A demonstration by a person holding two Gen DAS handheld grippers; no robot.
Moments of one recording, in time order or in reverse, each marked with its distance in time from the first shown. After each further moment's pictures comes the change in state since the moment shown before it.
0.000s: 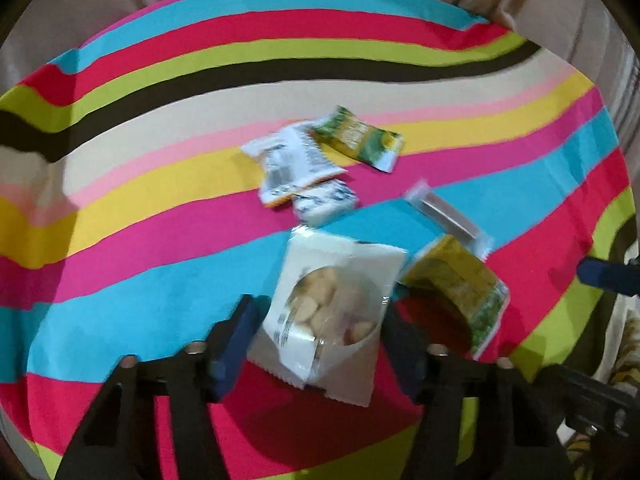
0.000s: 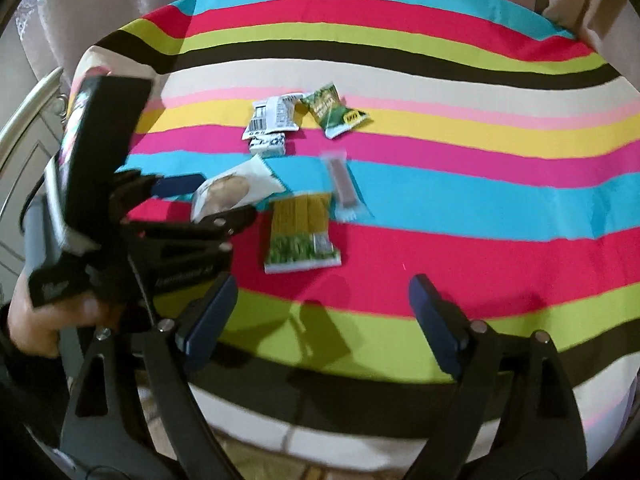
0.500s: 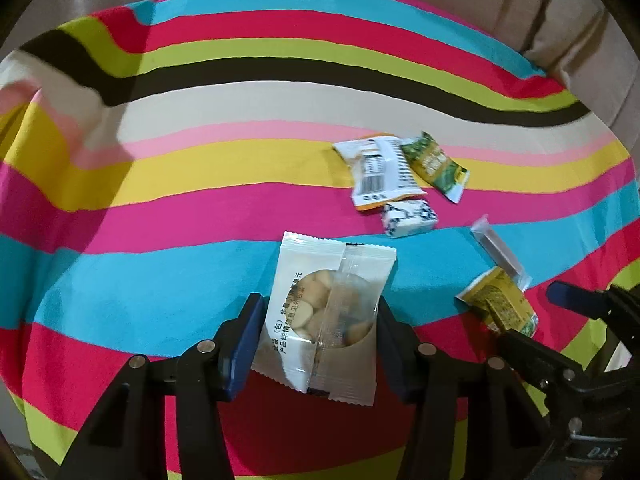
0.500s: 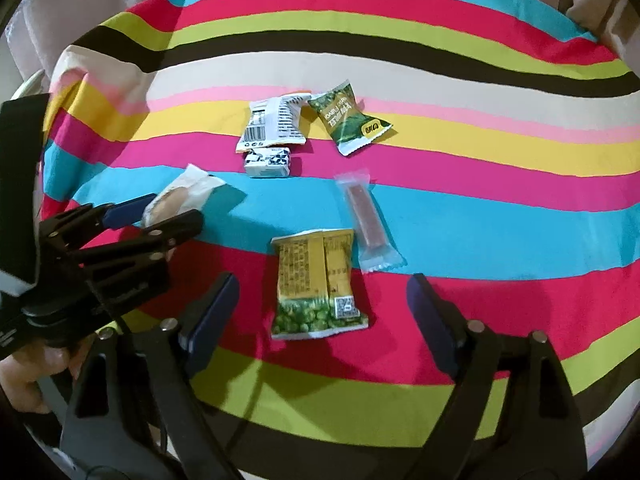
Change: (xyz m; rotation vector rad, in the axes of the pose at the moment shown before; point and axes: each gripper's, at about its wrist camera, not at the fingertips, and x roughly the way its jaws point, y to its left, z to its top) left arm -0.016 0.051 -0.015 -0.212 -0.026 0.028; right arm 0.043 0.011 0.027 0.000 0.027 0.008
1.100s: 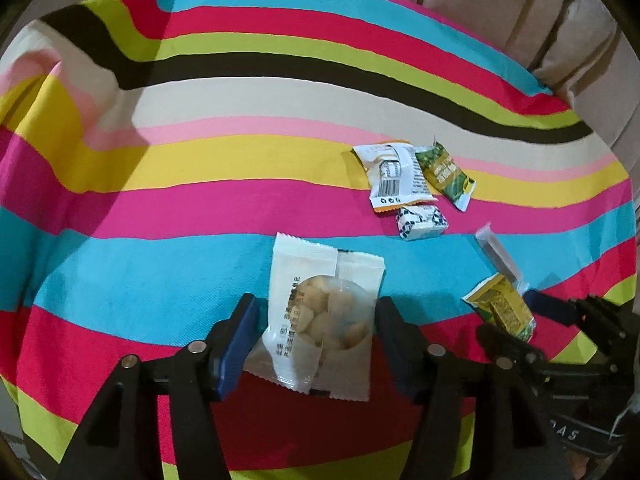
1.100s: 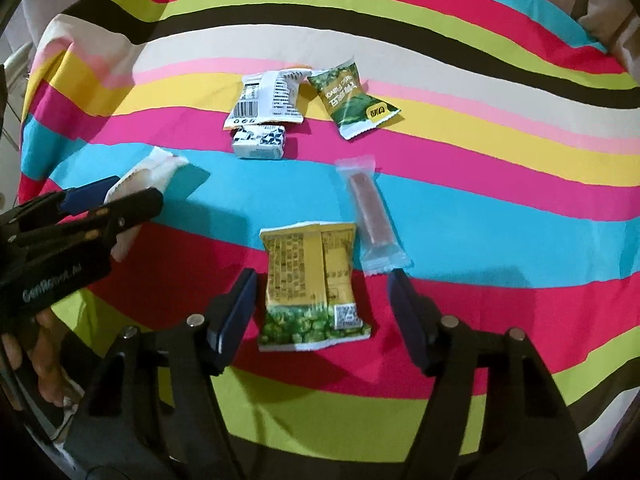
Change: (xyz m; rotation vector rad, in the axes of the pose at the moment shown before) left arm 0.017 -0.003 0.008 -0.032 -0.002 -0.015; right arm 0.019 0.007 0.000 -0.066 0.039 -0.080
